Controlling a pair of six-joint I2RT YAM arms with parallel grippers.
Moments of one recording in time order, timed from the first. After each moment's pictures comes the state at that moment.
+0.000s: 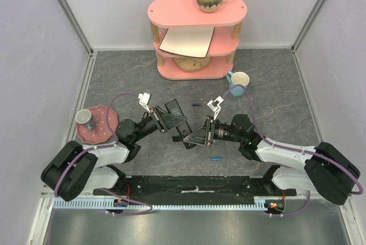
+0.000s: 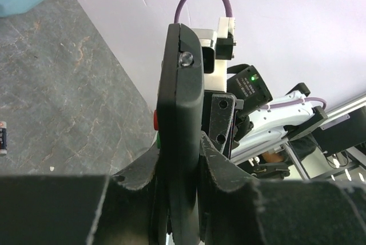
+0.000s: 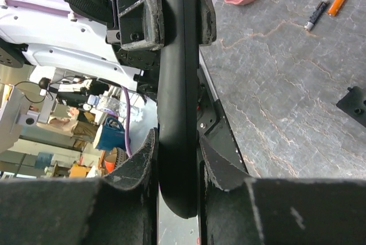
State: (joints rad) left arm -0.58 1.26 0.23 1.31 0.51 -1.20; right arm 0.81 1.21 0.38 0.81 -0.58 0.95
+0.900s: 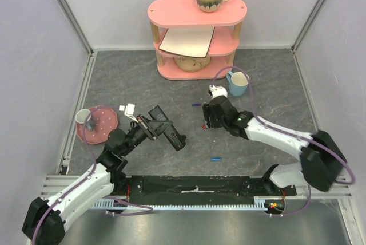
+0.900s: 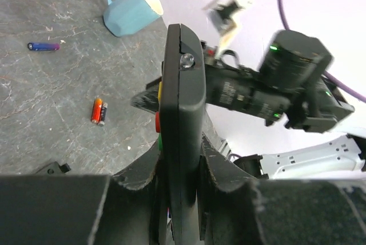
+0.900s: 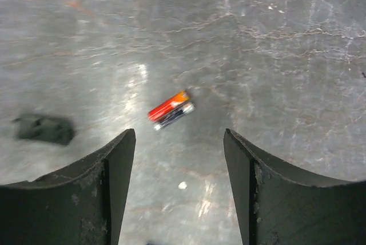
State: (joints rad) left arm -0.58 0.61 0.15 0.54 0.21 -0.99; right arm 0.78 1.29 0.79 -0.24 0.26 0.43
